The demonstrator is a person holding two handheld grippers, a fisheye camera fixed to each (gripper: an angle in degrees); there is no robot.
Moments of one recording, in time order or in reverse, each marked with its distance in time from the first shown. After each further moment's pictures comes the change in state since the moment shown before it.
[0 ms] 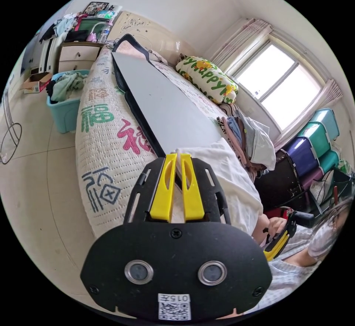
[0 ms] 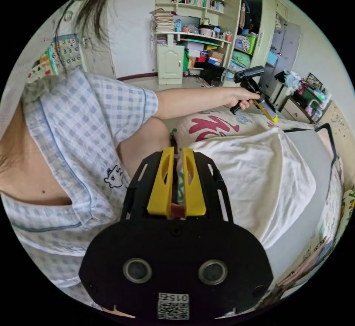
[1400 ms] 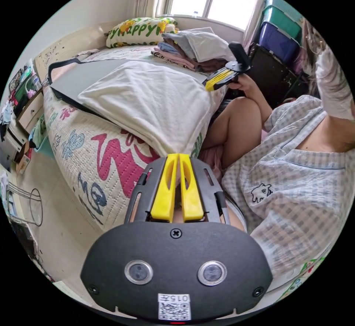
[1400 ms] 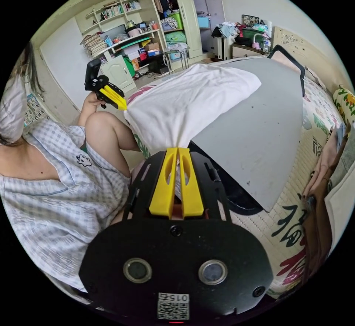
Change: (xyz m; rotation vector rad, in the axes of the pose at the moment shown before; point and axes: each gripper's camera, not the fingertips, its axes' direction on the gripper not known) left arm 0.203 0.300 -0.007 -0.351 -0.029 0.527; right arm 0.134 0.116 -0.165 0.024 0.174 0.511
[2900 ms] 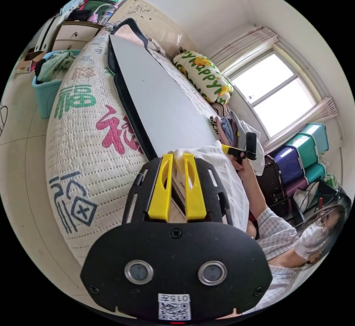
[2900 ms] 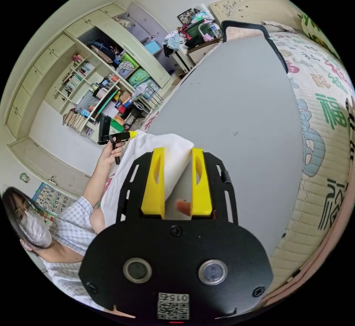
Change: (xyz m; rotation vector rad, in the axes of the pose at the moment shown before) left arm -0.397 -0.177 -0.104 0.319 0.216 -0.610; right arm 0.254 -0.192 0.015 0.160 -0.185 0.431
